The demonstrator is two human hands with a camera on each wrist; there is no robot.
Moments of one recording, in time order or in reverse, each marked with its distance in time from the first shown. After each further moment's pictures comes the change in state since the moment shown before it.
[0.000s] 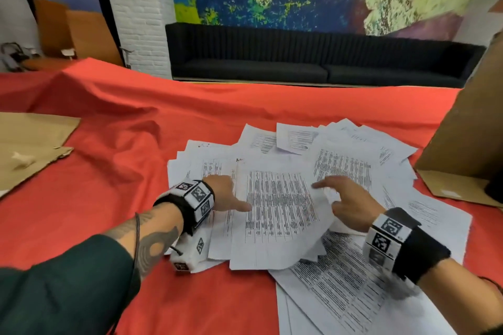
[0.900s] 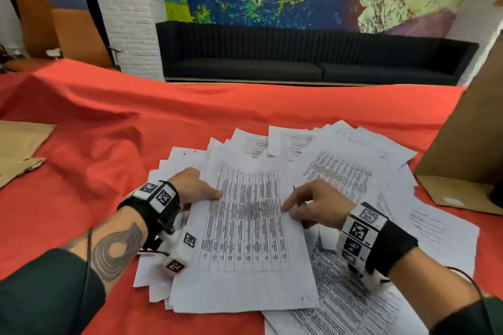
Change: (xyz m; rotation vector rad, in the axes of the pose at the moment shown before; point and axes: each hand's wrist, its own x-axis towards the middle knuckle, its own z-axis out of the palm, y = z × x) left_hand 0.052 -0.037 -0.010 -0.821 0.063 -0.113; right_hand 0.051 -0.017 0.009 0.429 -0.151 -0.008
